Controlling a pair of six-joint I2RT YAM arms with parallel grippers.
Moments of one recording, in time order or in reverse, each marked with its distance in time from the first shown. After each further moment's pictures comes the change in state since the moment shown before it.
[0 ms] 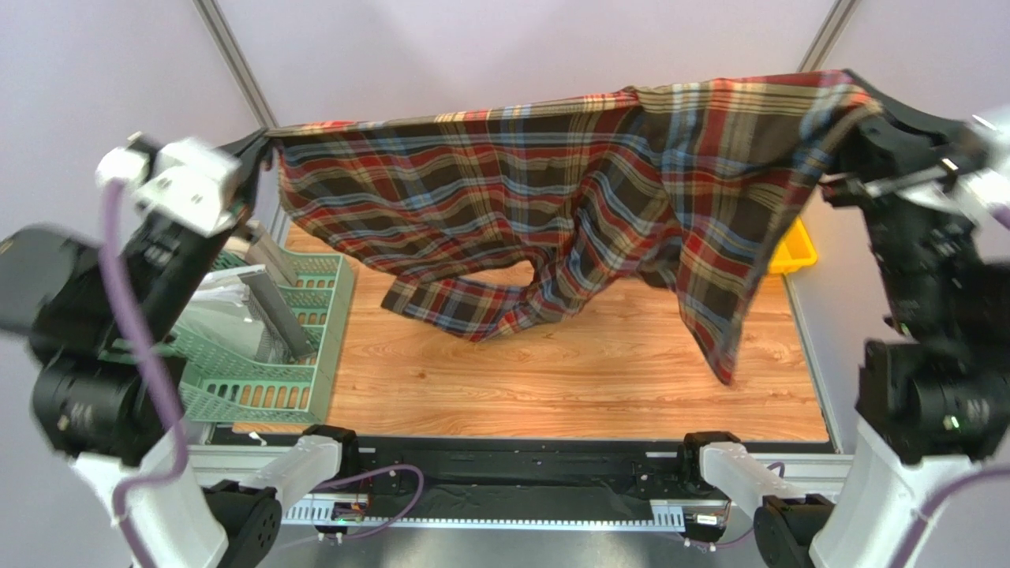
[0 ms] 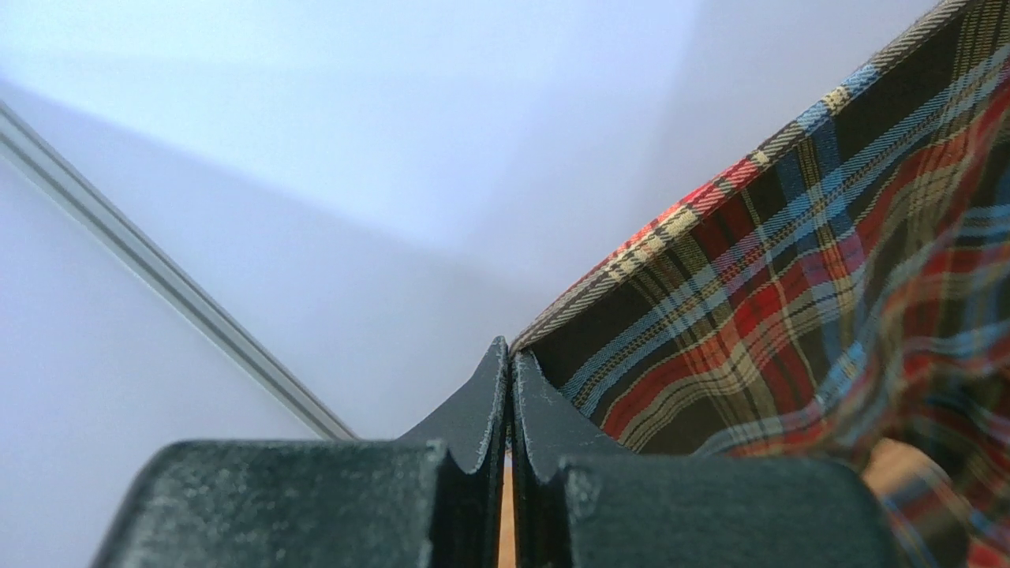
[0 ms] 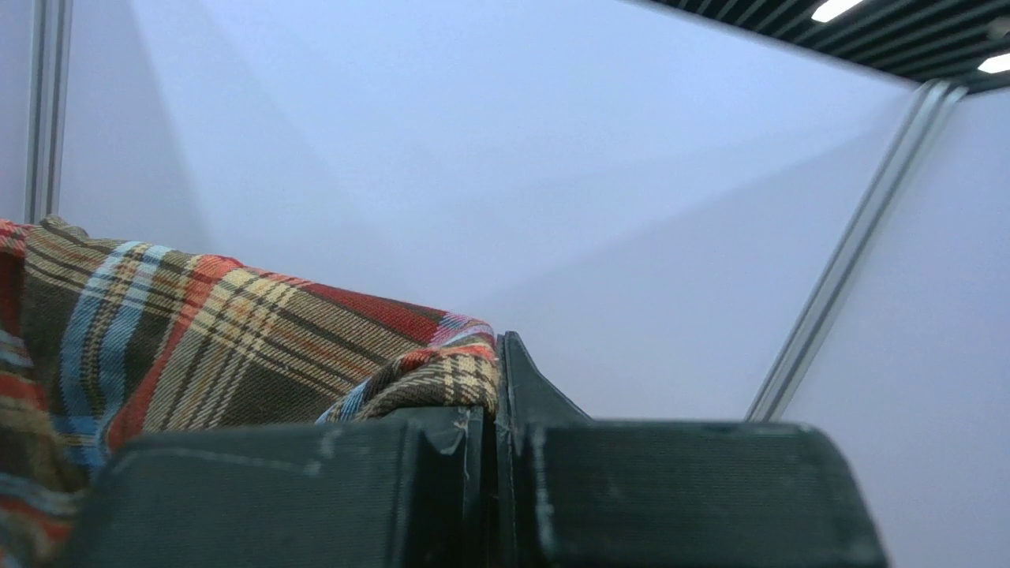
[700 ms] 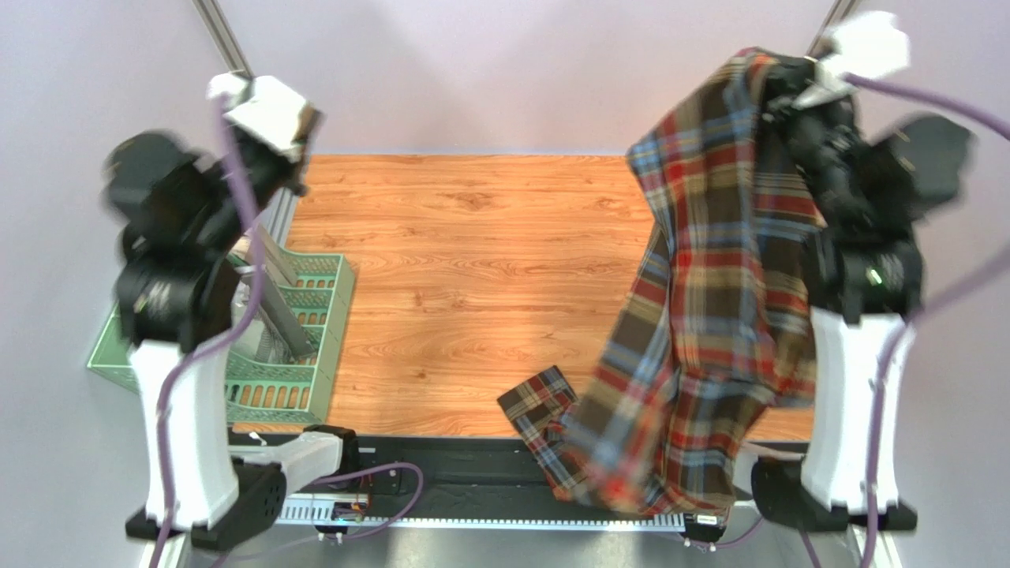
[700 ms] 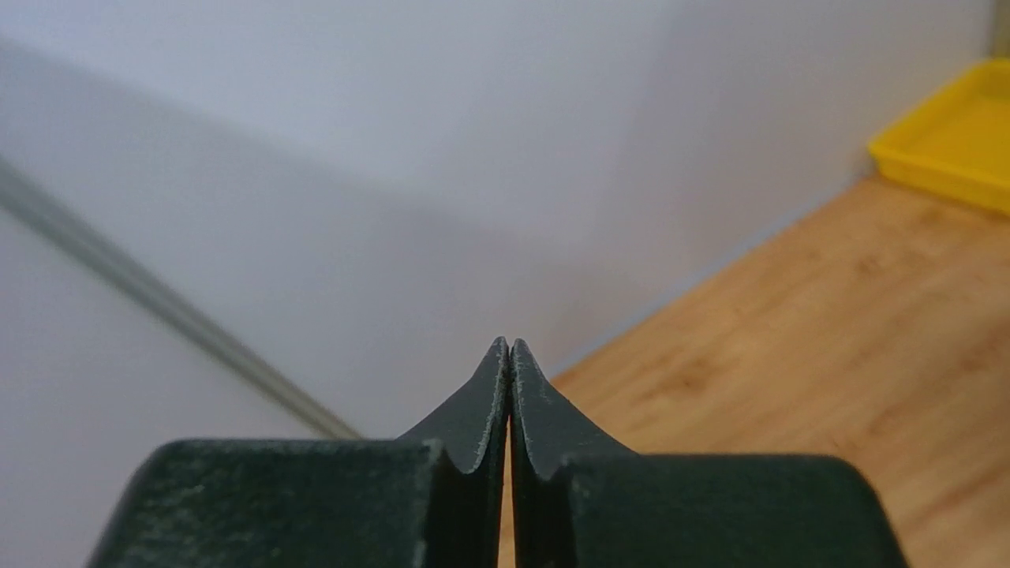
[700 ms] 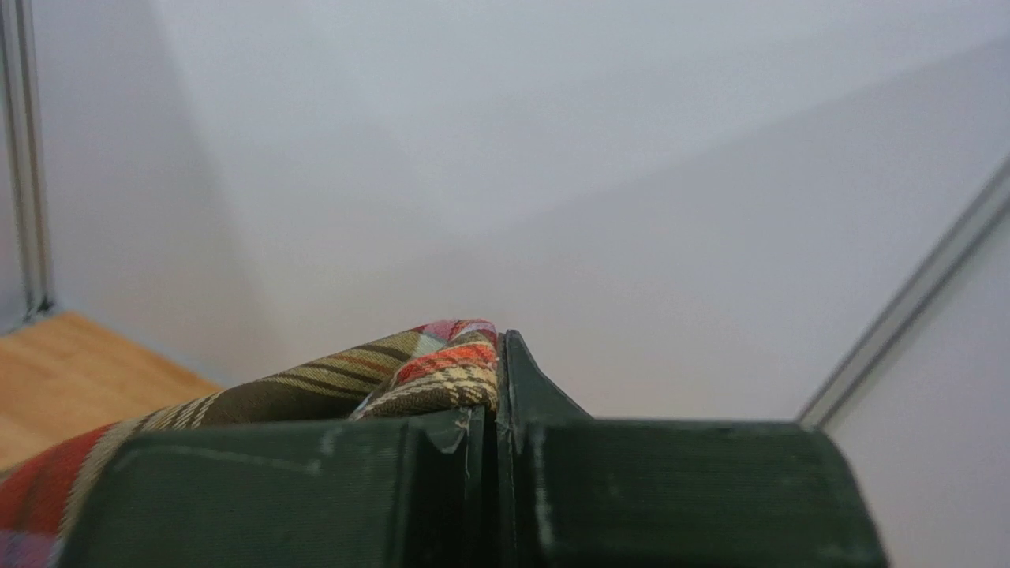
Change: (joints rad) left arm 0.013 0.065 -0.110 0.118 -0.027 -0.008; right arm -0.008 0.116 -0.095 0.109 -0.051 -0.025
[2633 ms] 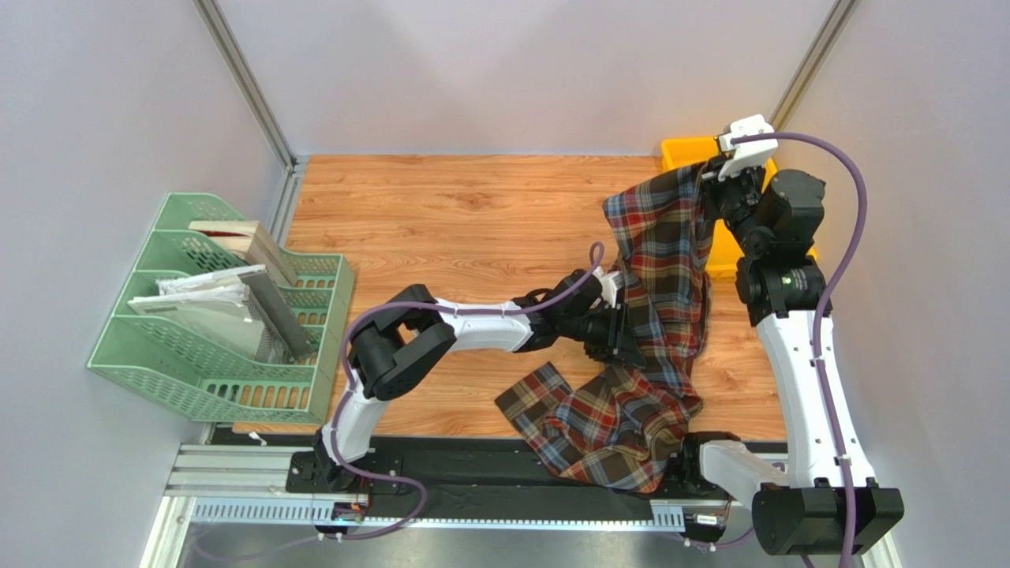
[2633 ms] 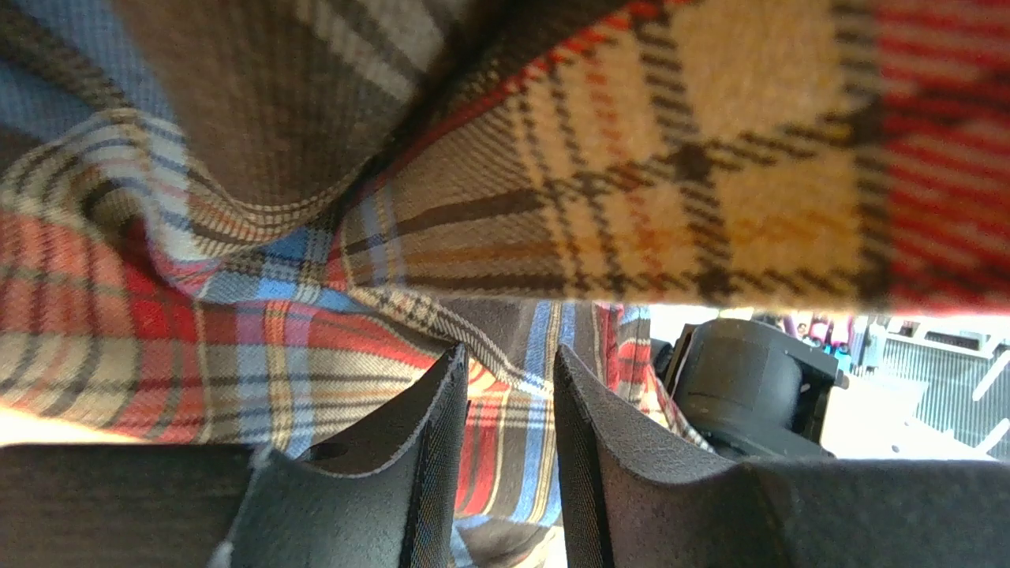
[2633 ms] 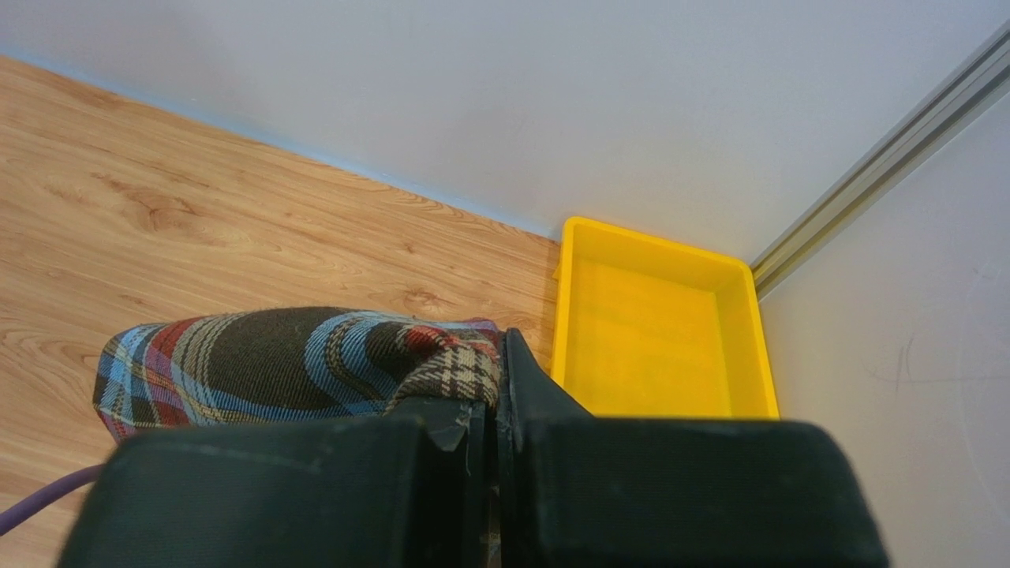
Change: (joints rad) left arm -0.914 0.982 -0.636 0.906 0.213 -1.403; right arm -0.015 -0.084 -0.716 0.130 0.138 -0.022
